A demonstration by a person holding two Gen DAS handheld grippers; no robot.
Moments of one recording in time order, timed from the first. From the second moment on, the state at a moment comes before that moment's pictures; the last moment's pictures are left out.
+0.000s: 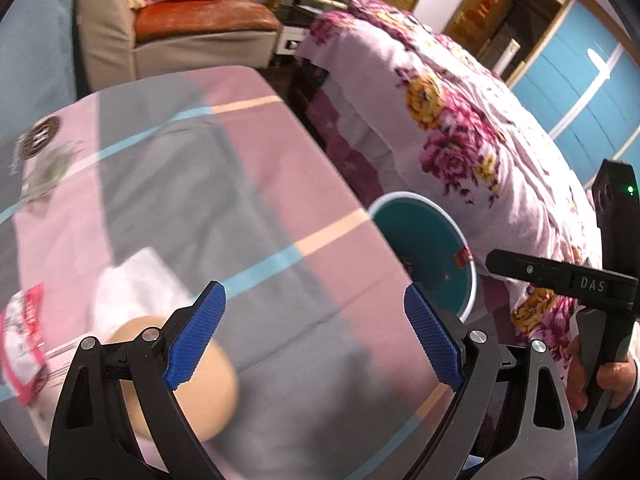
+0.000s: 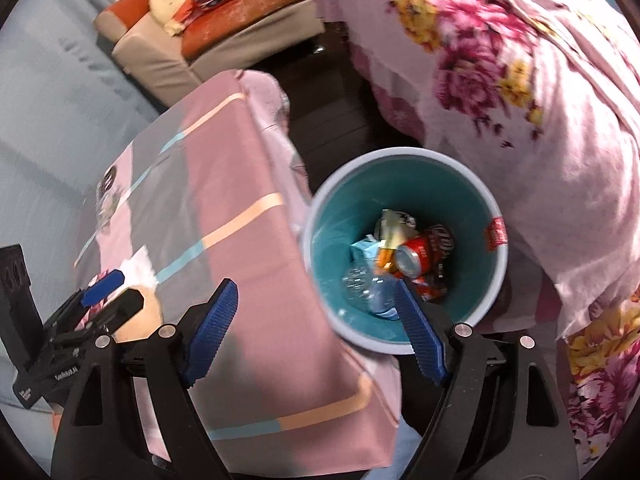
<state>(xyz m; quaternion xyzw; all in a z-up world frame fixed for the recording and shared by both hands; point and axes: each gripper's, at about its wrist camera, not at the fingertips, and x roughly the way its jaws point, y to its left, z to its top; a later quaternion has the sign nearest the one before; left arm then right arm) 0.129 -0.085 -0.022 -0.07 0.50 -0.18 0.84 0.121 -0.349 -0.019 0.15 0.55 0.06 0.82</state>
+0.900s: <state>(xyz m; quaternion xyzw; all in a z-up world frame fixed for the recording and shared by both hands) 0.088 0.152 -0.043 -0.20 0.48 -0.02 0.85 0.092 -0.076 -0.052 -0.13 0.59 0.22 0.77</state>
